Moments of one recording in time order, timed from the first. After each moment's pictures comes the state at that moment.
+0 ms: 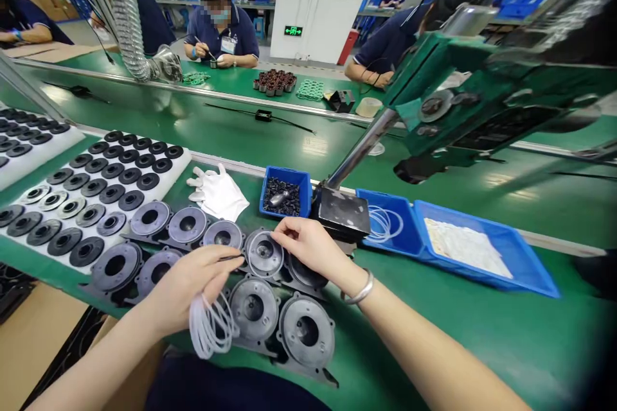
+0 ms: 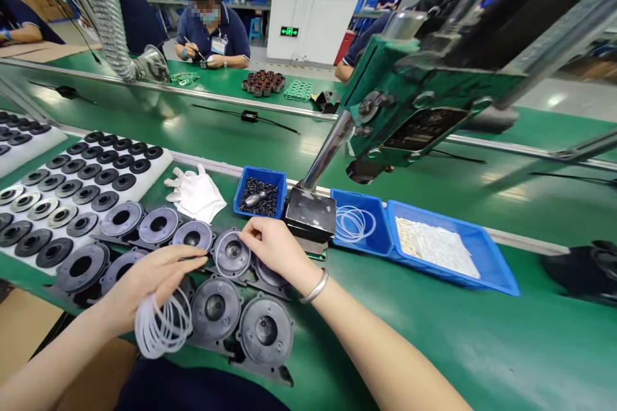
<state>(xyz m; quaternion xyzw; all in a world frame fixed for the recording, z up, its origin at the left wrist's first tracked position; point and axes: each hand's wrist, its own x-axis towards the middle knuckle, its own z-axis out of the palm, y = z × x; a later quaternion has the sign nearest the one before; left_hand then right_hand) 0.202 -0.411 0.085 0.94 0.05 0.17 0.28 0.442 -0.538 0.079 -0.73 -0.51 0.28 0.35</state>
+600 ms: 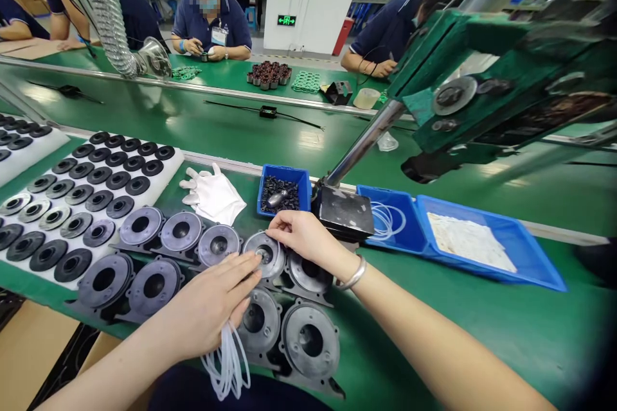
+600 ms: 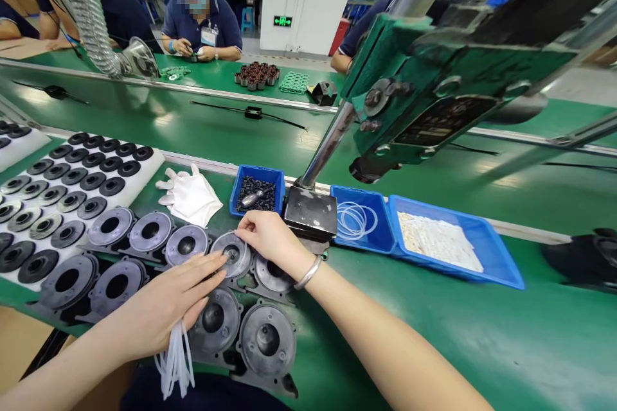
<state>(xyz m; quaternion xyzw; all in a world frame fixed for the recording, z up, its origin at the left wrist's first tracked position) 0.222 -0.429 0.073 0.99 -0.06 0.04 0.08 0.453 -0.517 0.074 -0.75 -0.50 0.29 0.31</state>
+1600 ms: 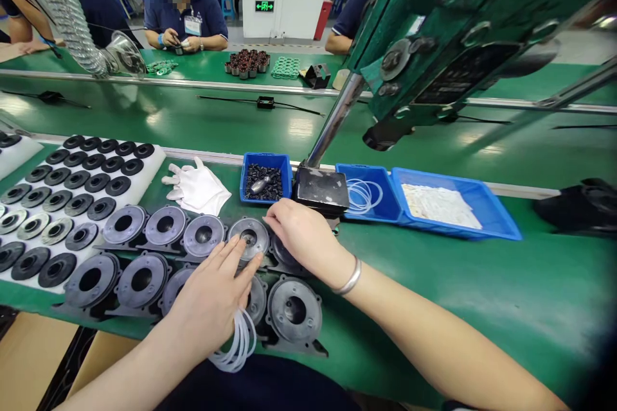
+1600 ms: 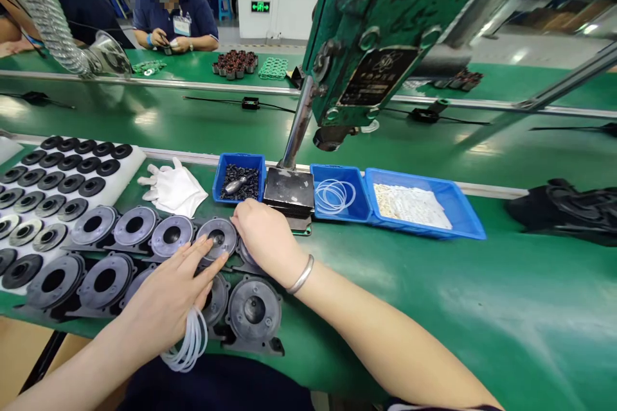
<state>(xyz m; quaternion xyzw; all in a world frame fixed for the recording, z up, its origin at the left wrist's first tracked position) 0.233 -0.463 0.069 1.00 0.02 0.07 0.06 0.436 -0.560 0.090 -0.81 -0.56 0.05 0.18</state>
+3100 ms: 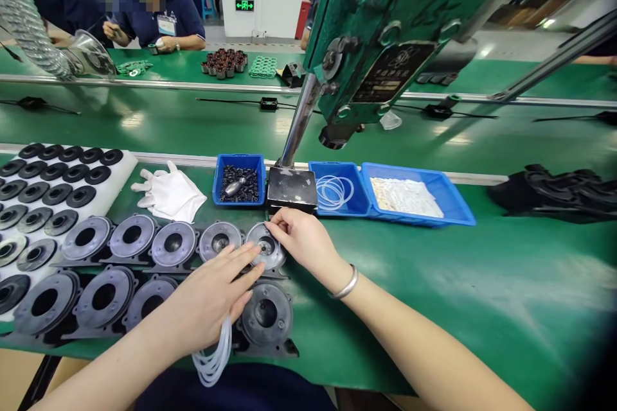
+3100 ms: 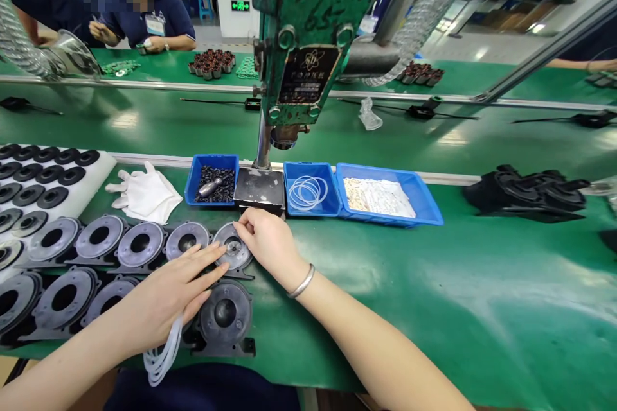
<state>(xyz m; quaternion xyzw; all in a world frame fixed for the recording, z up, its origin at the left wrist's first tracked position) 0.269 -0.474 0.072 0.99 -0.13 0.03 0.05 0.462 -0.605 0.056 -0.82 -0.44 0.12 0.33</state>
